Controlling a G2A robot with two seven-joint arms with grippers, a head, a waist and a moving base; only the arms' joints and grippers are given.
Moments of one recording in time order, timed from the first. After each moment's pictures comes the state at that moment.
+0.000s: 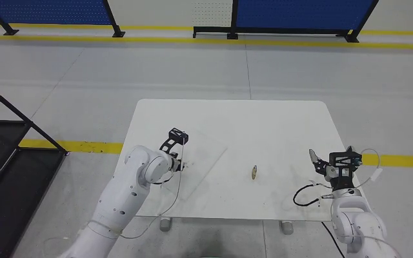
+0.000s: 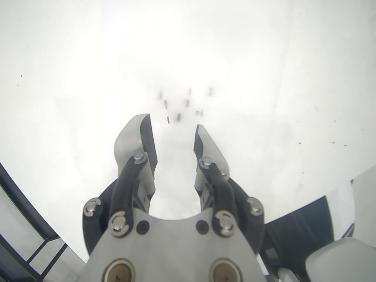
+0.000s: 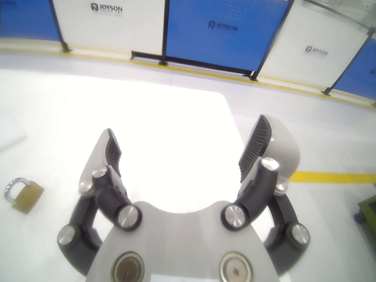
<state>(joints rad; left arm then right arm) 1.24 -1.18 -1.21 -1.66 1.12 -0.07 -1.23 -1.73 -1.15 1.60 -1.80 -1.33 0.00 0.00</state>
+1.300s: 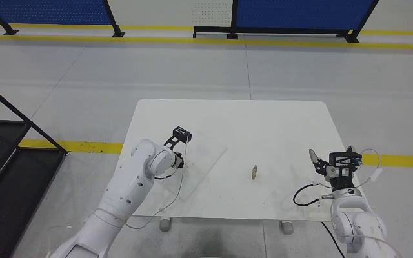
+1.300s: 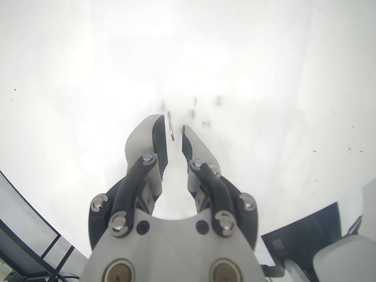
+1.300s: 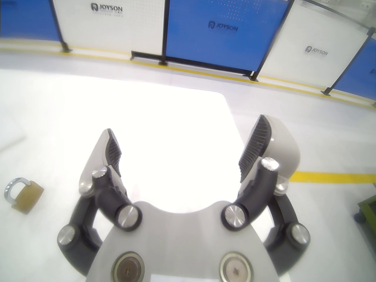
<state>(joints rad) 1.14 -1.19 -1.13 -1.53 1.11 -0.10 -1.24 -1.73 -1.15 1.60 -1.80 -1.33 0.00 0.00</state>
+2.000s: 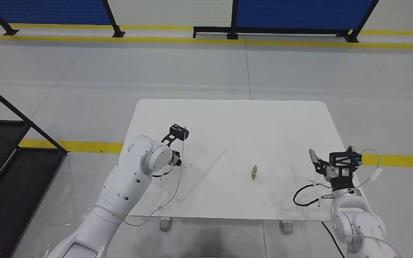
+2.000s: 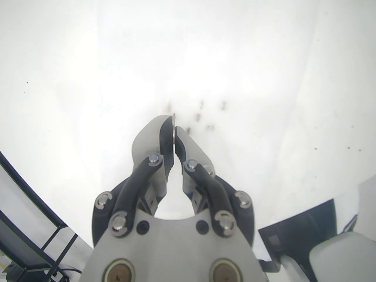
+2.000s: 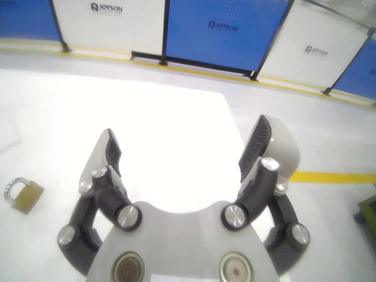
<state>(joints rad) 1.12 -1.18 -1.16 -1.54 1.09 -0.08 -1.33 -1.73 -1.15 1.60 -1.80 -1.33 0.00 0.00</state>
